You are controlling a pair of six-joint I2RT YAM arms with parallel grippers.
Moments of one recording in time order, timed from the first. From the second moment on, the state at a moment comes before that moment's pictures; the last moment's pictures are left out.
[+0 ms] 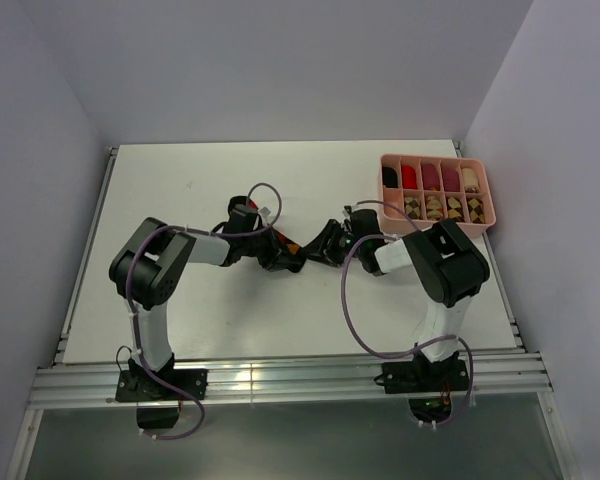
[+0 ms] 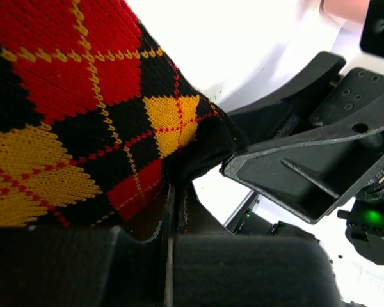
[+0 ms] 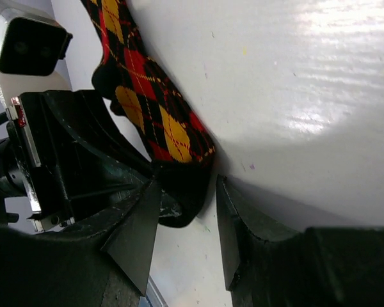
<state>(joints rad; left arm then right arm) -0.51 1.95 0.92 0.26 0.59 -1.06 0.40 1.84 0.68 0.54 -0.51 0.98</state>
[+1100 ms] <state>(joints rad) -0.61 1.67 0.95 -0.01 0.14 -0.74 0.45 1.87 0.93 0.08 -0.38 0.79</state>
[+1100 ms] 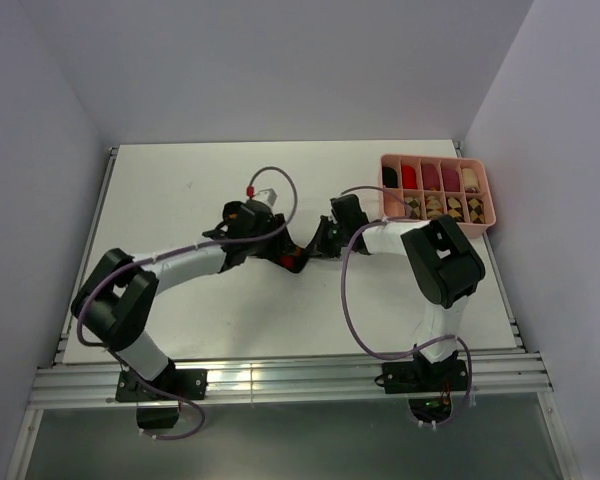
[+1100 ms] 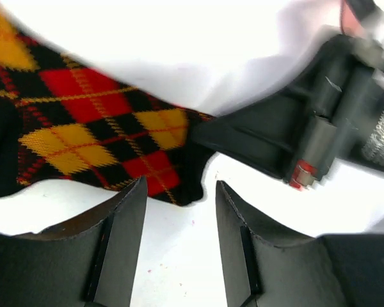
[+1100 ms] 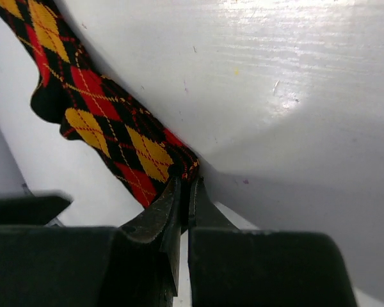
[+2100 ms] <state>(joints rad) -1.12 1.90 0.96 0.17 -0.70 -0.17 0.48 1.88 1.08 -0.23 -0.32 0.77</state>
